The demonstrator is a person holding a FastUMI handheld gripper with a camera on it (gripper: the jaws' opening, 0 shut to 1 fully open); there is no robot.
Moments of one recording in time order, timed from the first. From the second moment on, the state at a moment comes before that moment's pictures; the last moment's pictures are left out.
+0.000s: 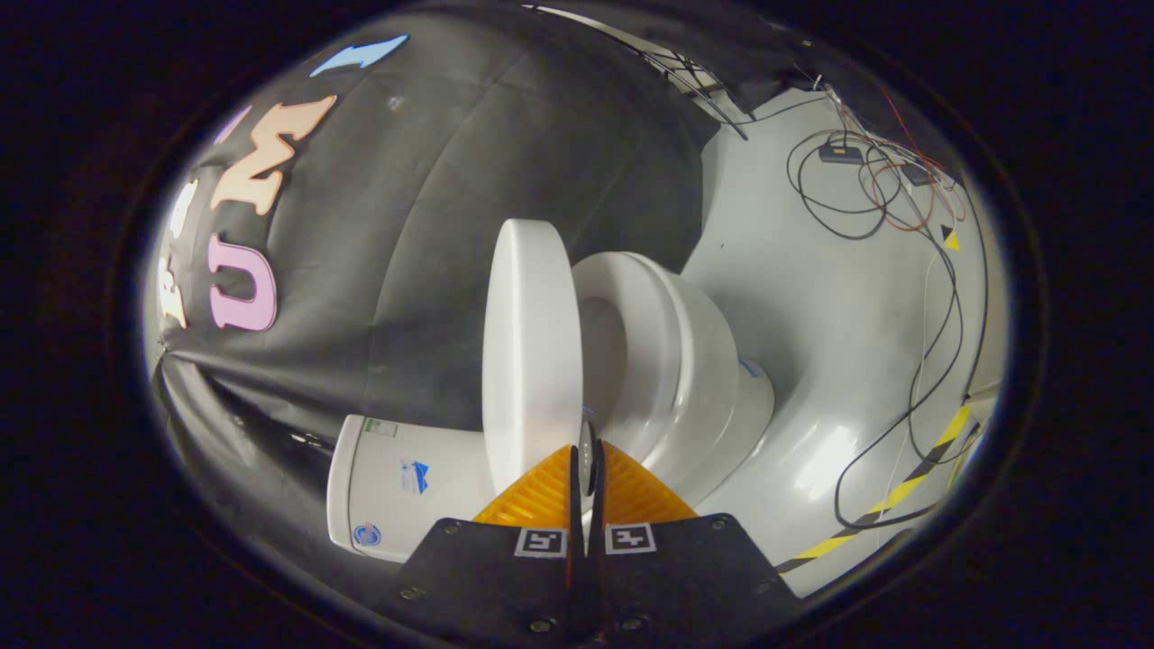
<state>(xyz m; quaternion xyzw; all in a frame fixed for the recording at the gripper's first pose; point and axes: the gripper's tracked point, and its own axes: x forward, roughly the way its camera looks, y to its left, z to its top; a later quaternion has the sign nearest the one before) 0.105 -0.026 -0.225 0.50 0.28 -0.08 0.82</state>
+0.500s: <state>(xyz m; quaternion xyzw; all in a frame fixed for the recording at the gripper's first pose) 0.102 0.004 -0.170 0.40 0.26 -0.04 0.88</state>
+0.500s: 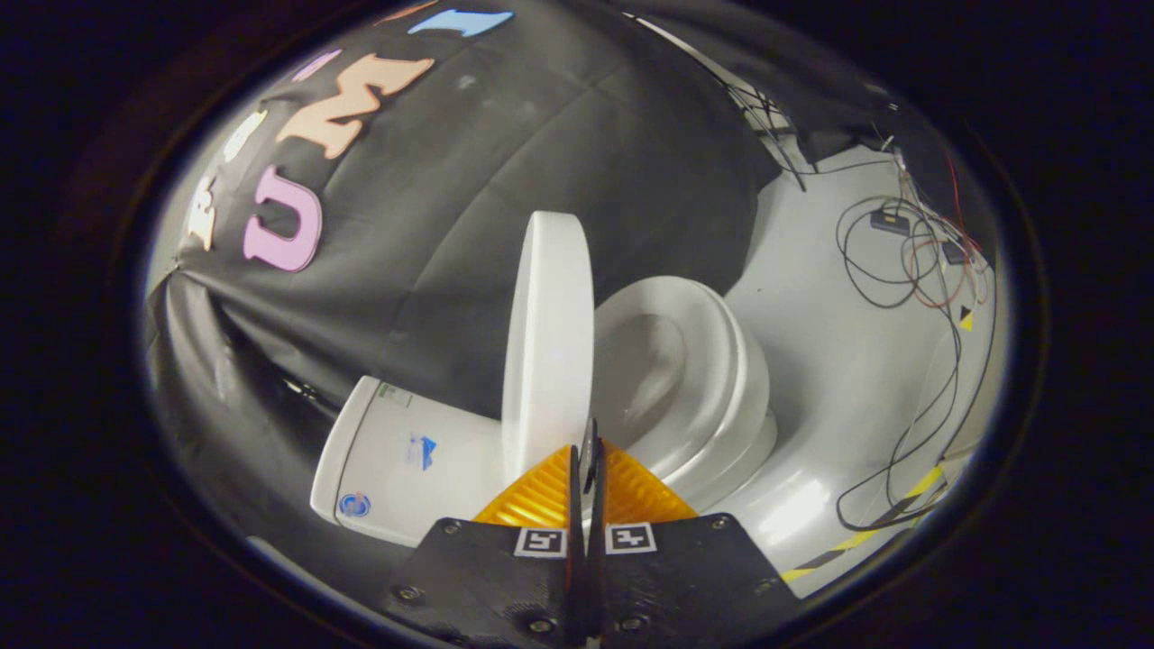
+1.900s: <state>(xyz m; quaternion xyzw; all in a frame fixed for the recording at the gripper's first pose) 0.111 0.070 -0.086 0.13 0.17 -0.06 0.97</state>
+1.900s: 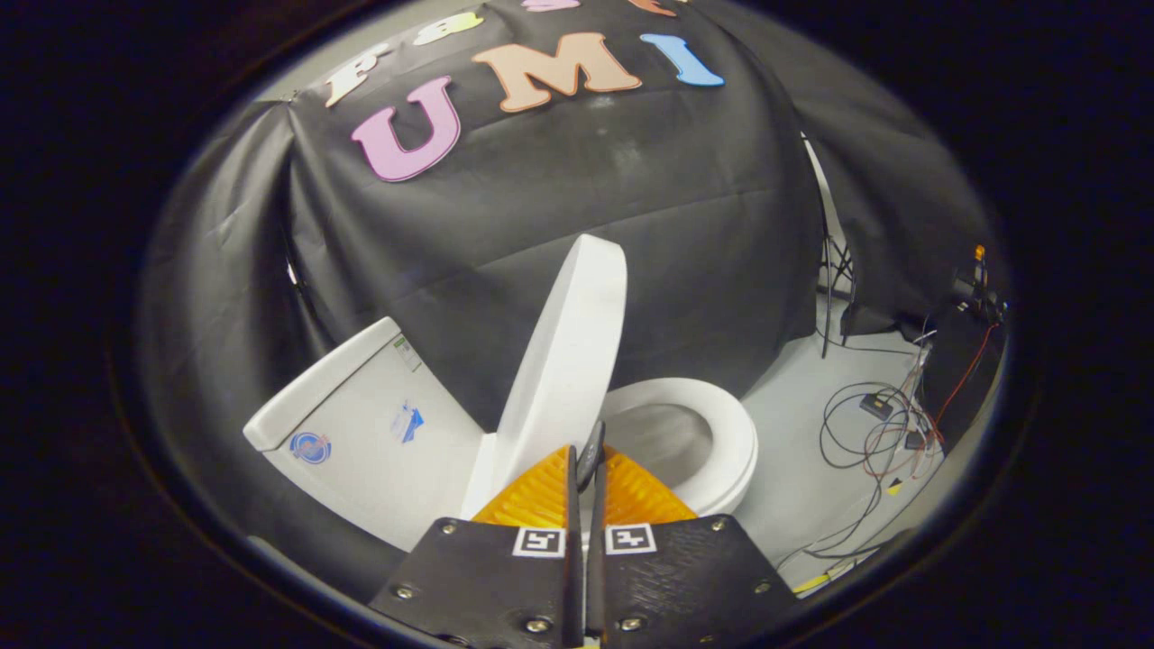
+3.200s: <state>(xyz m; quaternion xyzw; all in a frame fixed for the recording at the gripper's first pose) 0.107 0.161 -0.040 -0.01 0.09 -0.05 0.99</state>
